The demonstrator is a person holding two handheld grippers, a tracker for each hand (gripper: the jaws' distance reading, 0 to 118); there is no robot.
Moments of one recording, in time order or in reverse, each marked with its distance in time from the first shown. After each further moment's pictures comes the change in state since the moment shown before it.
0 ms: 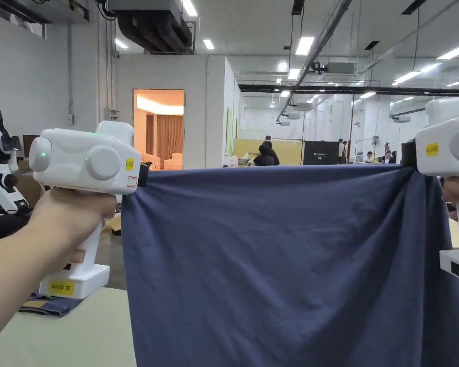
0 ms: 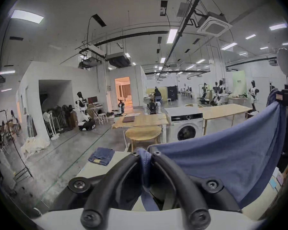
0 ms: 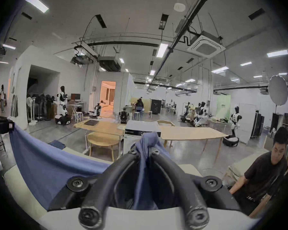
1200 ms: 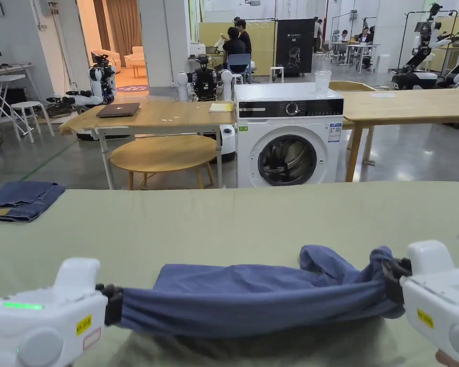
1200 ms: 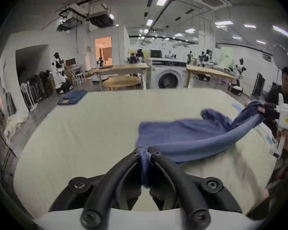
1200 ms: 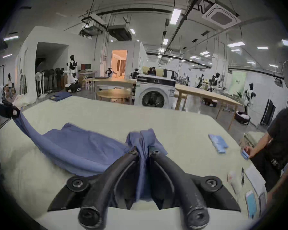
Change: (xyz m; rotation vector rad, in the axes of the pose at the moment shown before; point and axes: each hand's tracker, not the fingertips) left arm 0.030 -0.355 -0.001 -0.405 -0.235 0.014; right arm -0.015 -0.407 0.049 -0.305 0.116 0.031
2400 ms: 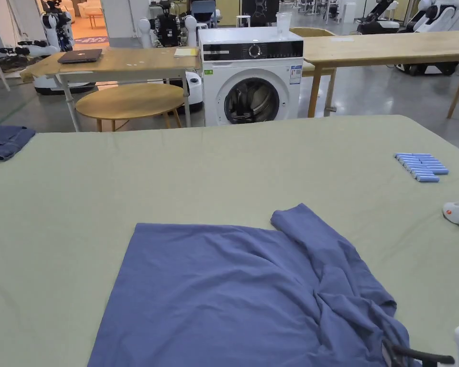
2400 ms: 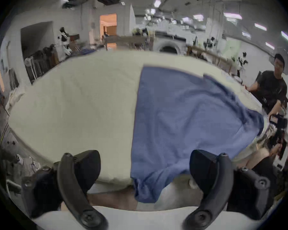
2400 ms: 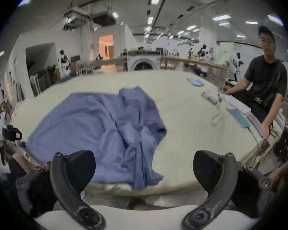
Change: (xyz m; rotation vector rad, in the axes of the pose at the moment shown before) left arm 0.037 -0.238 0.170 -0.043 -0.004 0.135; right arm 0.004 -0.190 0.250 -0.092 -0.077 -0.178
